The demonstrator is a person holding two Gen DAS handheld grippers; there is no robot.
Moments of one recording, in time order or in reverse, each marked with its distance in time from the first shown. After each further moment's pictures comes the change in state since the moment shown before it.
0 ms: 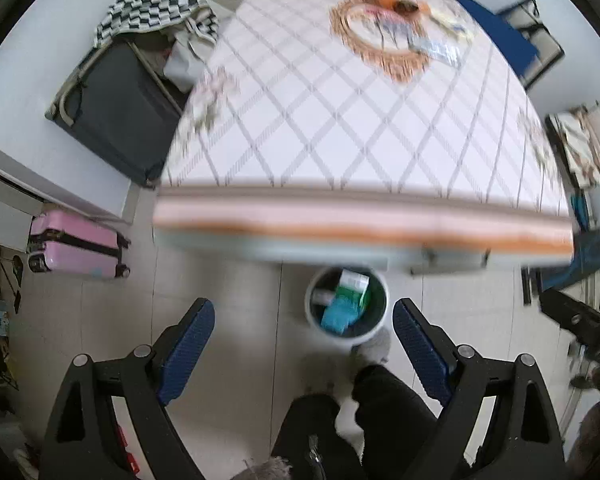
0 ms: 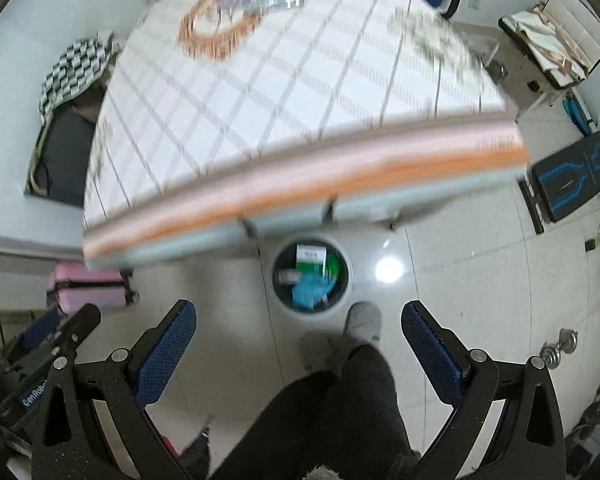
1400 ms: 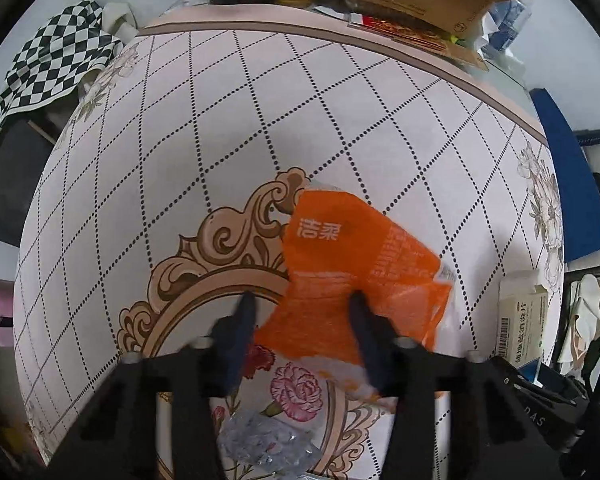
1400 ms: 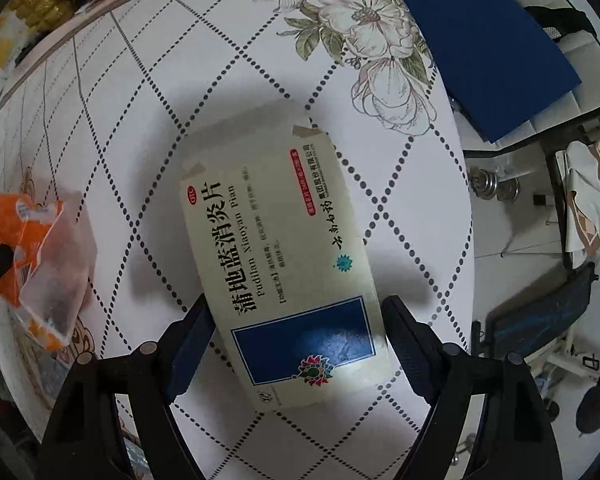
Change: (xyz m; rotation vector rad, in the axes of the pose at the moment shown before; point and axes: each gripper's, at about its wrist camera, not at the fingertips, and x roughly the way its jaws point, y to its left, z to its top) left arm 0.210 -0.164 0.531 -0.206 0.035 -0.048; right arm 0.225 -0.043 0.676 -0.124 0.131 -0.209
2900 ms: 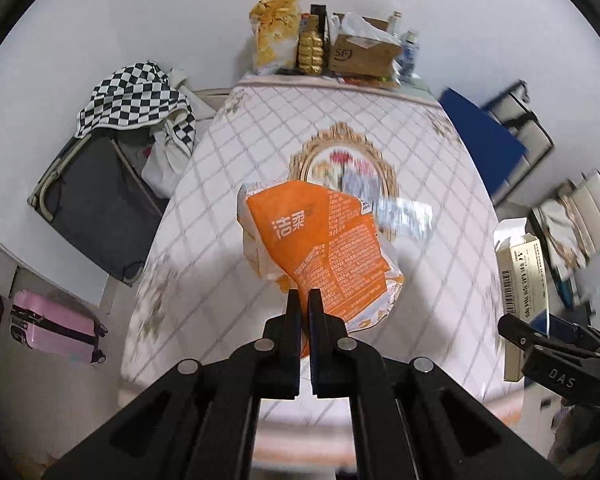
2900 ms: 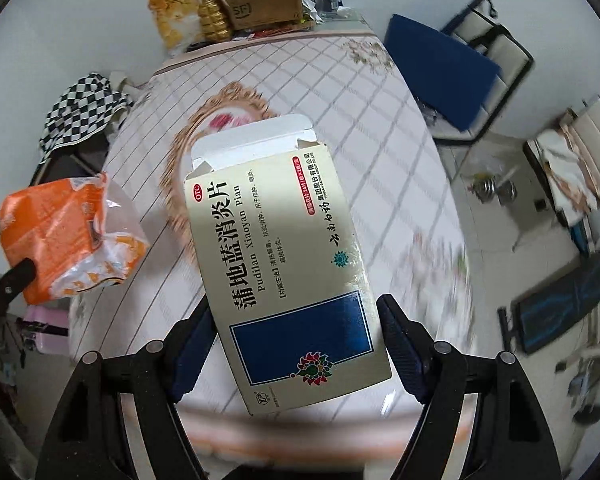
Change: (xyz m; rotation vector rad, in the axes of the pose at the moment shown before) left arm -0.246 0.175 -0.342 0.184 -0.295 -0.042; right arm -0.190 0.070 -0.460 -0.019 -0.372 0.128
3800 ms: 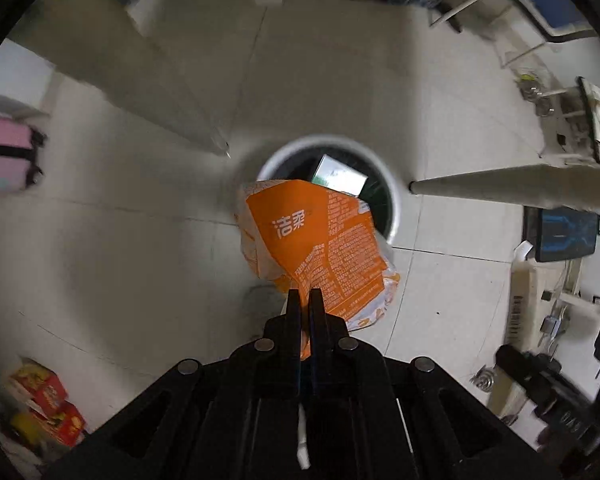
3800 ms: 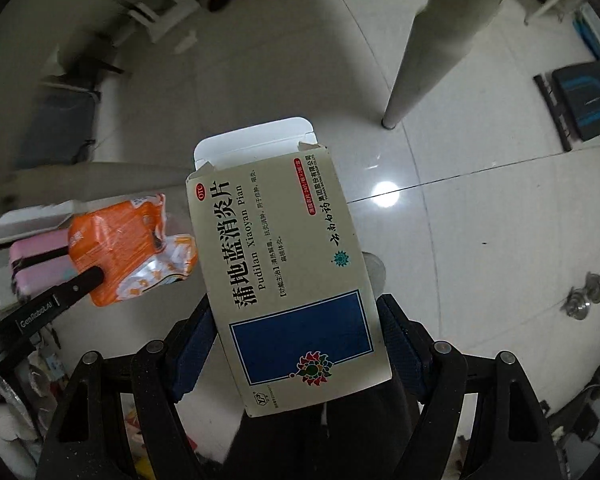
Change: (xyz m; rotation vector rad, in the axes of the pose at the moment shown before) left arm 0.287 0.051 -0.351 -0.124 0.682 -0.062; right arm 0.228 -0.033 -0.422 0.268 0.502 0.051
